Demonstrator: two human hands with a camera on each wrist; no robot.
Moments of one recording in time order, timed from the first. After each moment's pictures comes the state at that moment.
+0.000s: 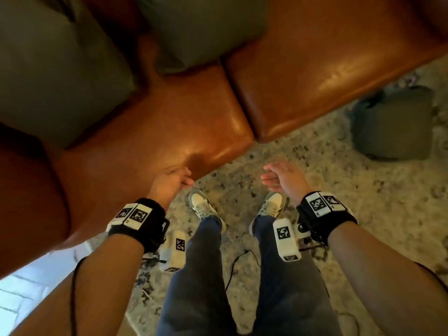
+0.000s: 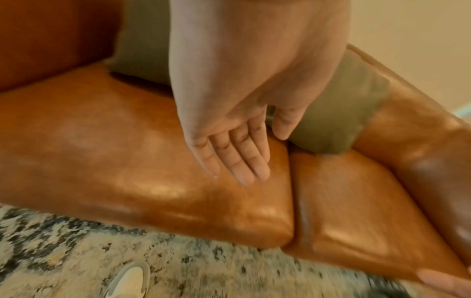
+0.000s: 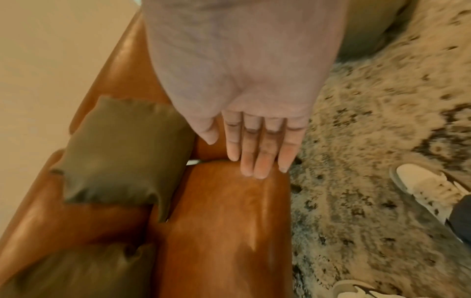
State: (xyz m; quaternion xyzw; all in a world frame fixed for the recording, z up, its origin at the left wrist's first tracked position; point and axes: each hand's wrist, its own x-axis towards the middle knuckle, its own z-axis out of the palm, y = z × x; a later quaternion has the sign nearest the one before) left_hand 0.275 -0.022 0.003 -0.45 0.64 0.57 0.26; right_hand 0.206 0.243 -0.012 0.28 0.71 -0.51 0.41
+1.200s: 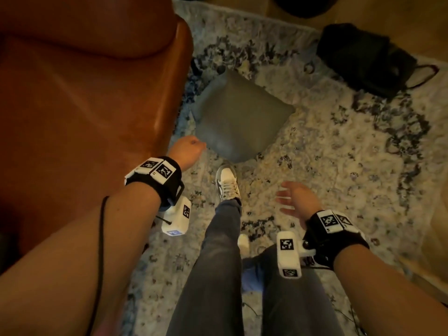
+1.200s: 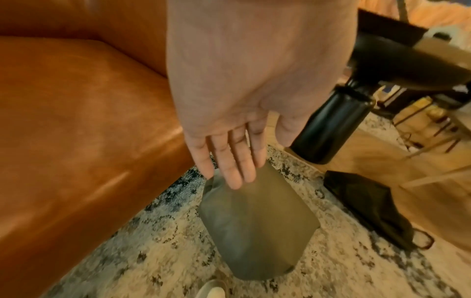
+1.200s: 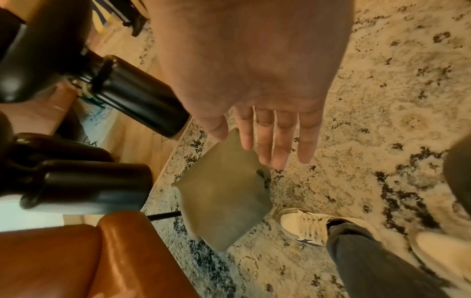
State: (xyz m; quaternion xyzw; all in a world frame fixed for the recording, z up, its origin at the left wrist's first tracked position) left_hand -0.159 0.675 -0.111 0.03 0.84 0.23 0.49; right_hand 0.067 0.840 -0.106 0.65 0.40 -0.62 0.19
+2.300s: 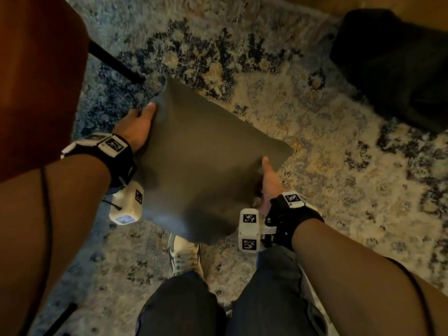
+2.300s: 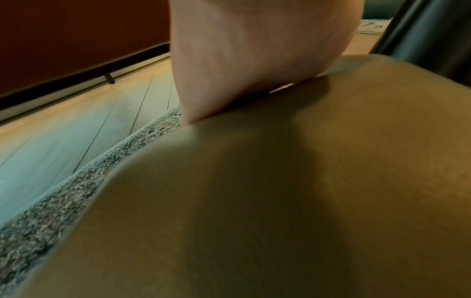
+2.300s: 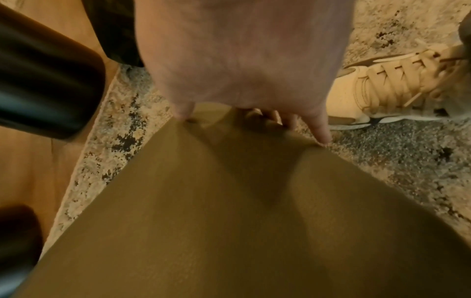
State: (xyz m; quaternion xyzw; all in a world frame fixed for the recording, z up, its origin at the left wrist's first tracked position) left_hand -0.328 0.836 -0.435 -0.10 0.88 0.16 0.43; right_hand -0.072 1.011 -0.489 0.68 0.28 -0.64 0.21
